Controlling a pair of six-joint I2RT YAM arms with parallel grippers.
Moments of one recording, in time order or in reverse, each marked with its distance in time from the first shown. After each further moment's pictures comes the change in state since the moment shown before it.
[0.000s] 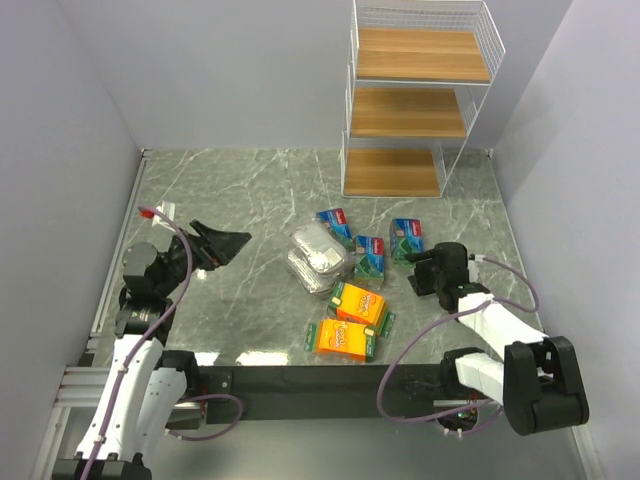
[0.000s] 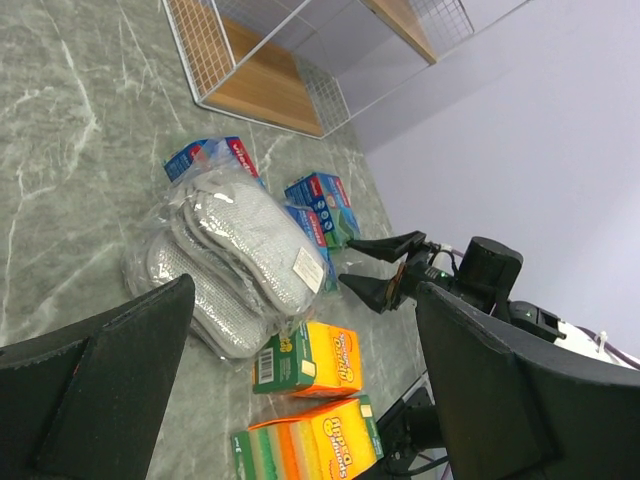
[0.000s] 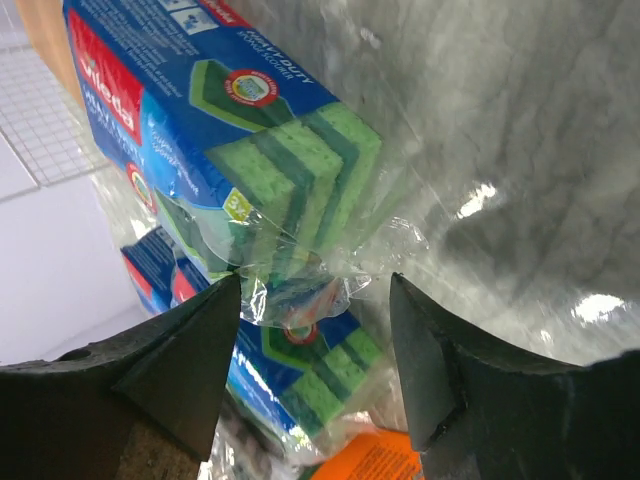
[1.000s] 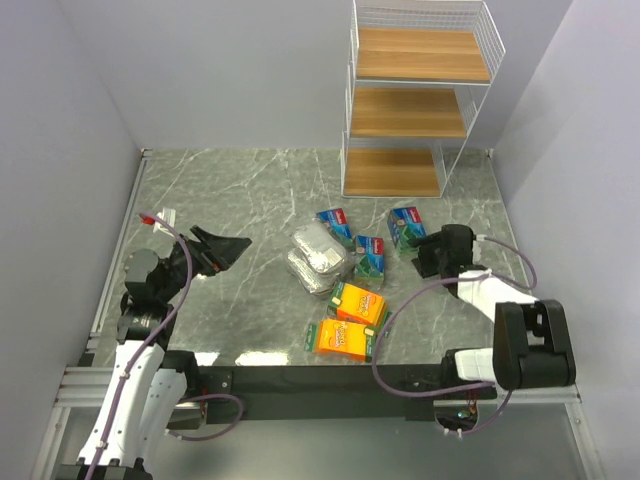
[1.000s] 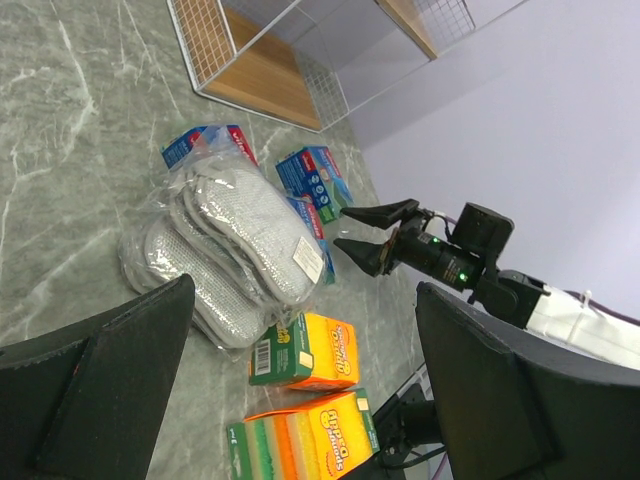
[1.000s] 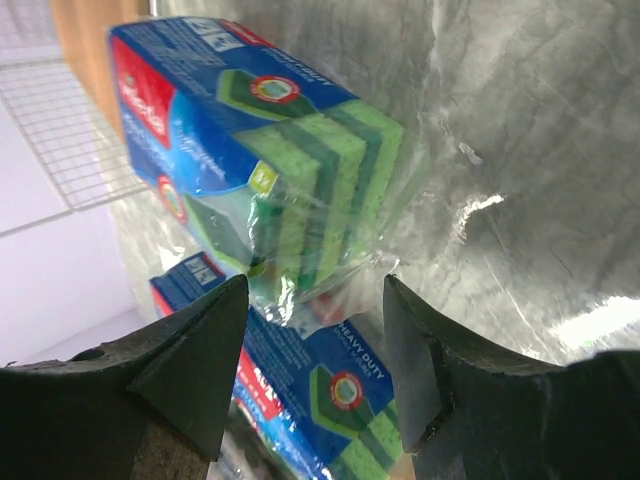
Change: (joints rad) left arm 0.000 -0.043 -0.048 -0.001 0.000 -0.024; right arm -0.099 0.189 0.114 0.113 -0.076 -0.135
